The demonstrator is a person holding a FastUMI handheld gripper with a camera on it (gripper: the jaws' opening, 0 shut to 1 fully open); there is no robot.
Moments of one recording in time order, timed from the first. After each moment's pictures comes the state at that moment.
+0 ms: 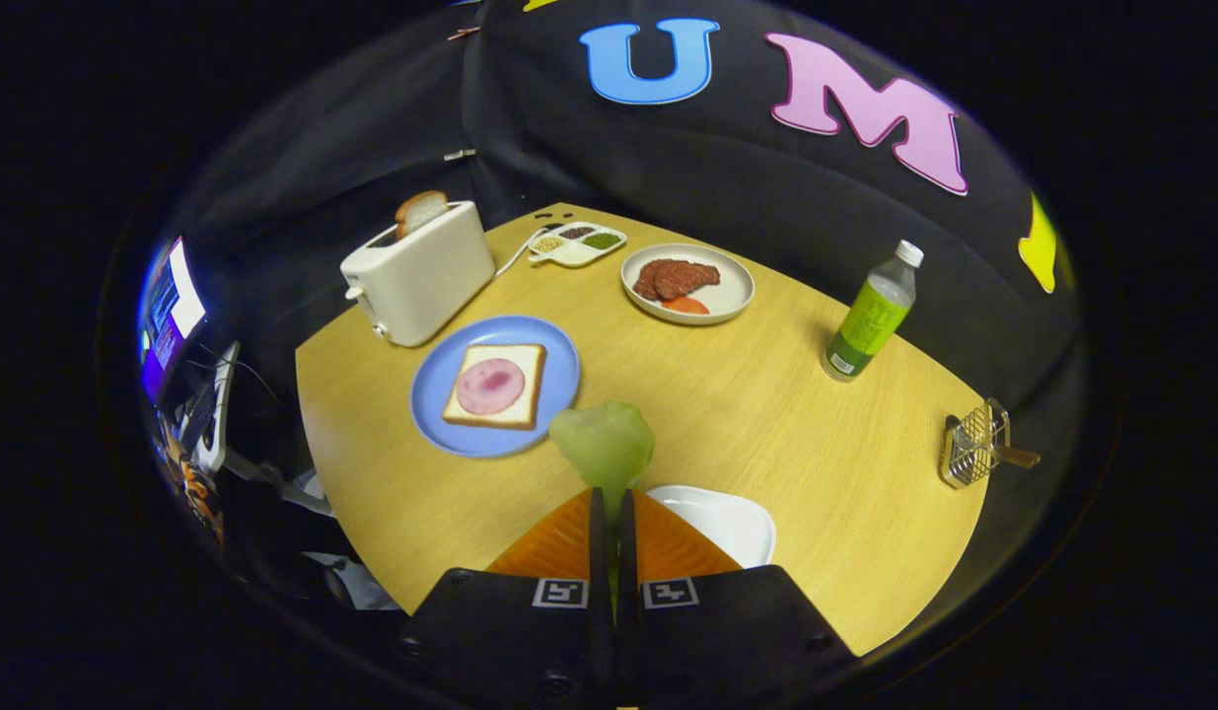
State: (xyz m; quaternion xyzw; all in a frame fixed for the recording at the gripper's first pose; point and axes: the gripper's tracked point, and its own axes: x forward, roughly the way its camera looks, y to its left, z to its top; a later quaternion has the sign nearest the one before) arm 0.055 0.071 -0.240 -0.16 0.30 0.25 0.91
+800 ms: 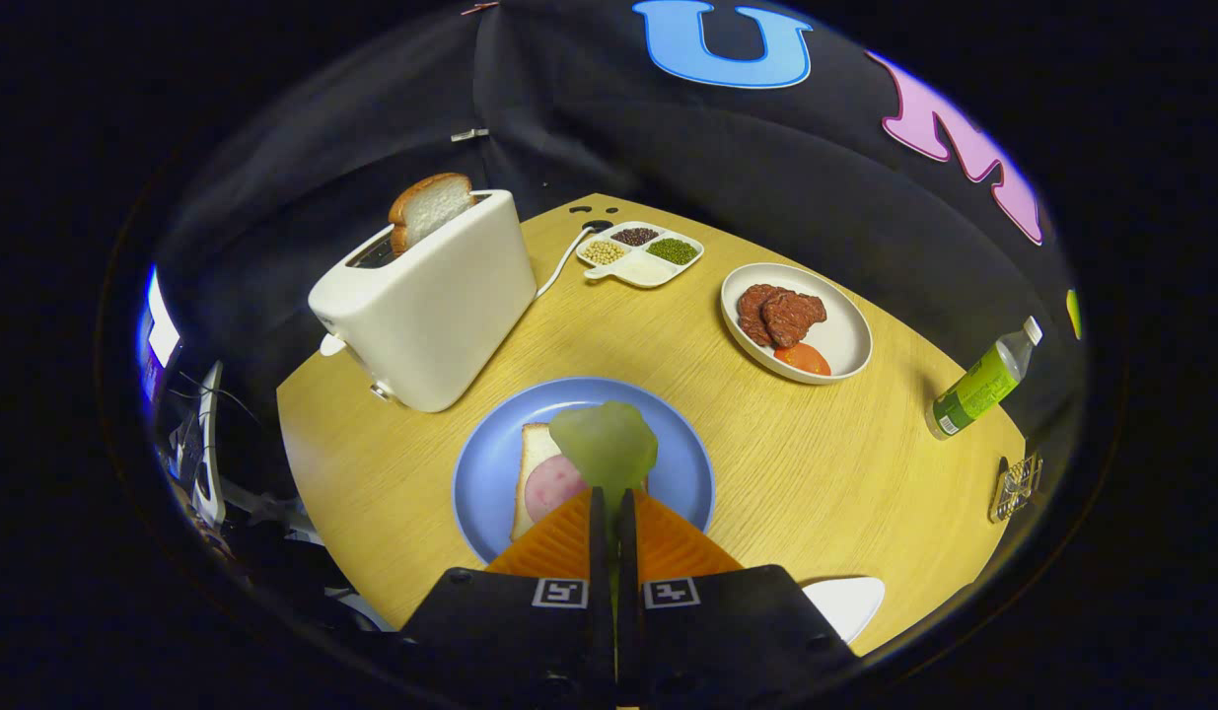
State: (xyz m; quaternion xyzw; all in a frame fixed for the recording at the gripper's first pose) arm 0.115 0.226 -0.290 -0.18 0.33 0.23 0.90
